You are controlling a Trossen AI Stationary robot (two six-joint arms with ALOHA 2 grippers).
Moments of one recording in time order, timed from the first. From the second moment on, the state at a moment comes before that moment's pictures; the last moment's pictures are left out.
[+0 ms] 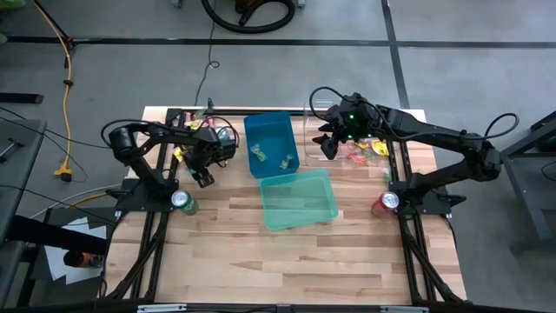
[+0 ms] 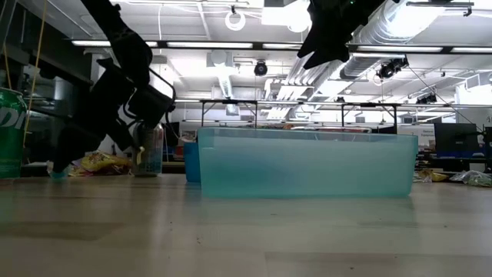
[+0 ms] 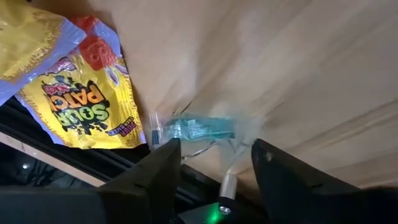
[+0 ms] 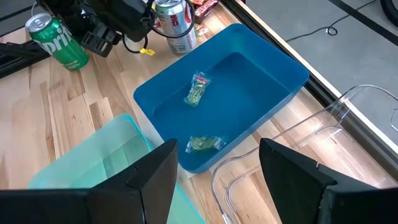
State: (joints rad) left arm 0.49 1.67 0.80 -1.16 -0.23 -0.16; right arm -0.37 1.27 1.18 -0.60 -0.04 0.17
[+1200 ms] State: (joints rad) left arm 0.33 1.44 1.21 -0.69 -0.01 -0.13; right arm -0.37 1.25 1.24 -0.56 -0.13 0.13
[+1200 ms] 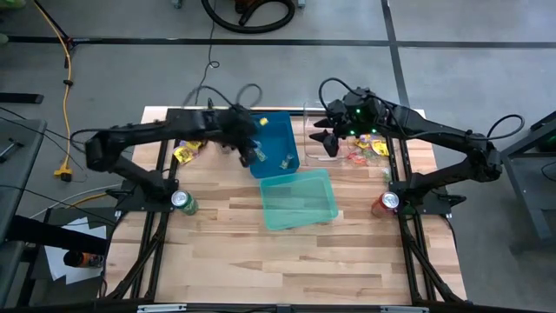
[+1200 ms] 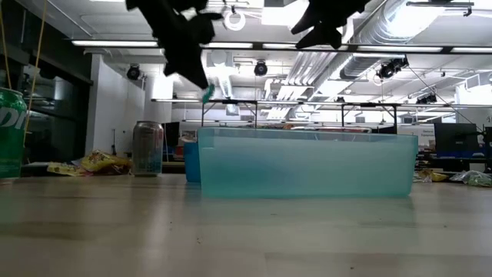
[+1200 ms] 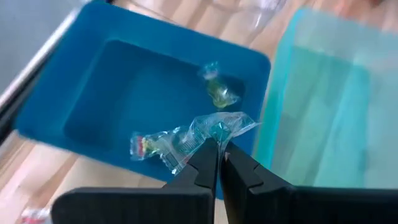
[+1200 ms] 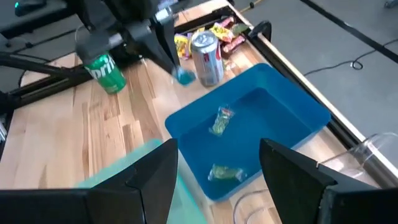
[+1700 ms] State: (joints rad) left arm 0.36 1.59 1.21 -0.56 -0.02 -0.20; right arm -0.37 1.25 1.24 -0.66 -0.12 0.13
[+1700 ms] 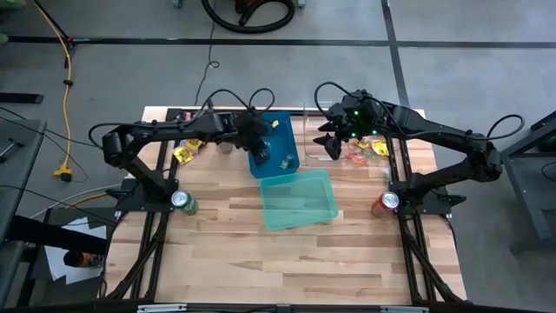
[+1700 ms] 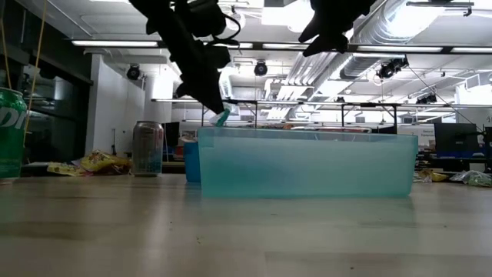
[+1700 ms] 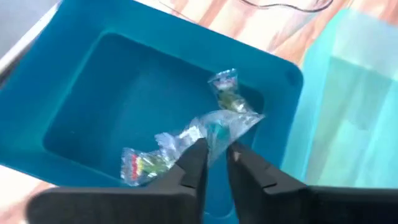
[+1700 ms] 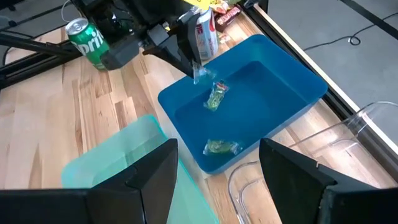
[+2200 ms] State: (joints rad) left arm 0.43 1.41 1.22 -0.55 0.19 -0.35; right arm -0.44 1.20 1.24 -0.70 0.06 0.36
